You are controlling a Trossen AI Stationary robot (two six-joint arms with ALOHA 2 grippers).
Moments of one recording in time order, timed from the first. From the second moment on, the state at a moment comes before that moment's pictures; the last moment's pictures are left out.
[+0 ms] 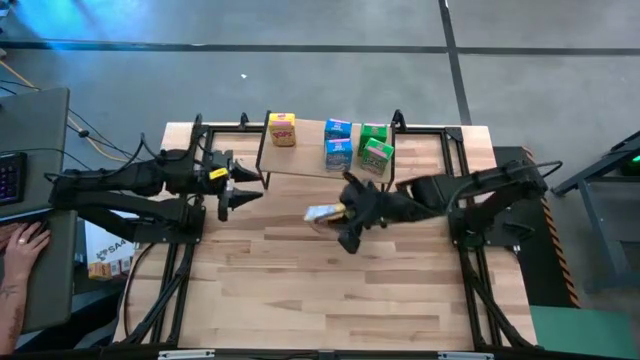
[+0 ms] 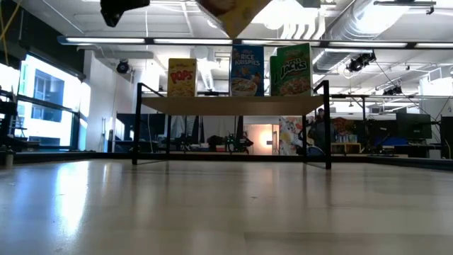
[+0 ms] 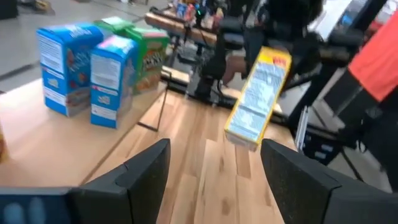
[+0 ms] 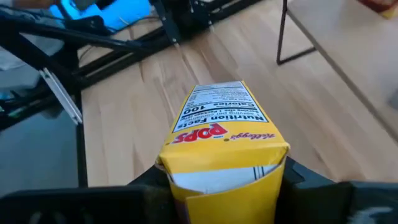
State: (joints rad) left arm 0.02 0.68 0.76 -0.29 -0.04 -0.29; right arm 0.26 1.56 1.57 -0.72 0.28 0.60
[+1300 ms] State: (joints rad) left arm -0.09 1.30 0.76 0.24 0.14 -0.23; right arm 0.16 1.66 1.57 -0.69 0.01 0.45
